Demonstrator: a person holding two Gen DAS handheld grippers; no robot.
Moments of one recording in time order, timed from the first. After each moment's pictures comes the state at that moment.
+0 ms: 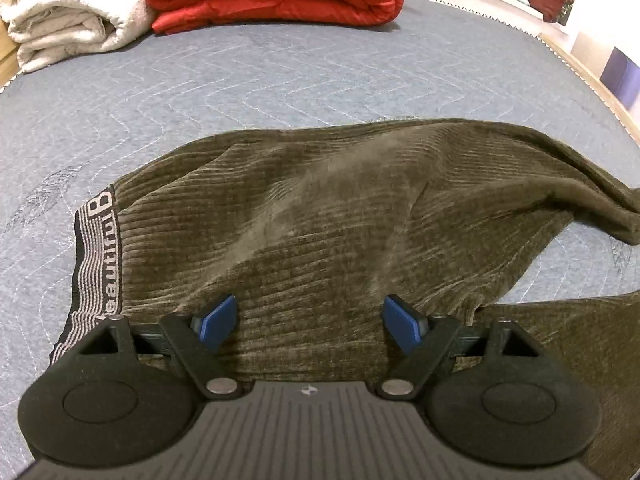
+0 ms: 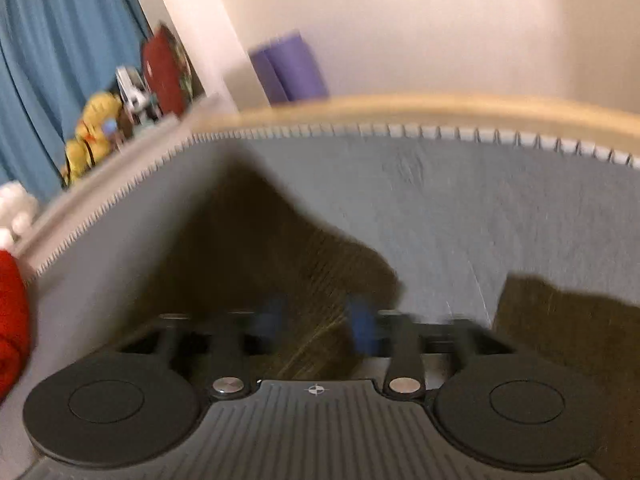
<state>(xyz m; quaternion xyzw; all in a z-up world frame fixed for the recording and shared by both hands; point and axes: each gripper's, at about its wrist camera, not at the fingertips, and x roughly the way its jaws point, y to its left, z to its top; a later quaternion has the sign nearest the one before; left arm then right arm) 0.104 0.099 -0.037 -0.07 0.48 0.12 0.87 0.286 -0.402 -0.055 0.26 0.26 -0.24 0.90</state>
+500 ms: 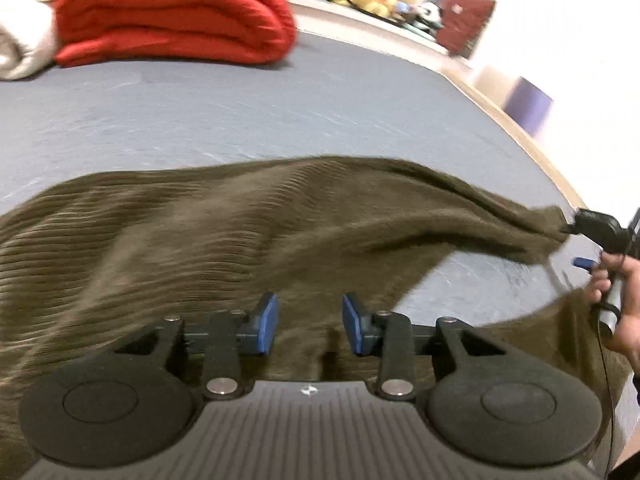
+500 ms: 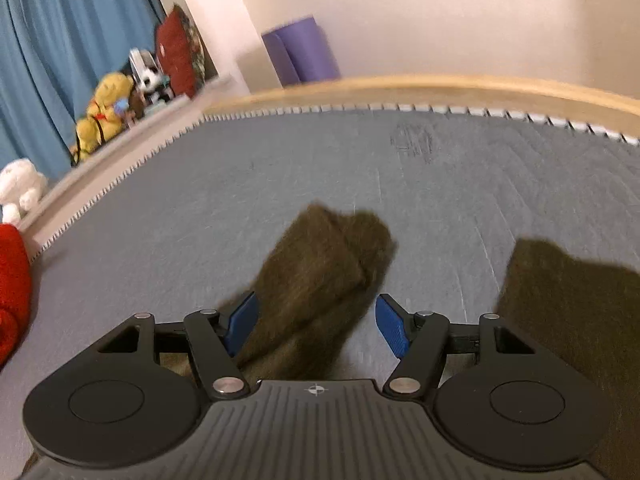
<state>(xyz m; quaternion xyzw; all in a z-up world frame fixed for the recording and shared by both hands) 0.122 0.050 -0.040 -0.11 0.40 -0.02 0.91 0.263 -0.375 -0.078 0.27 0.27 -0.23 0.90</state>
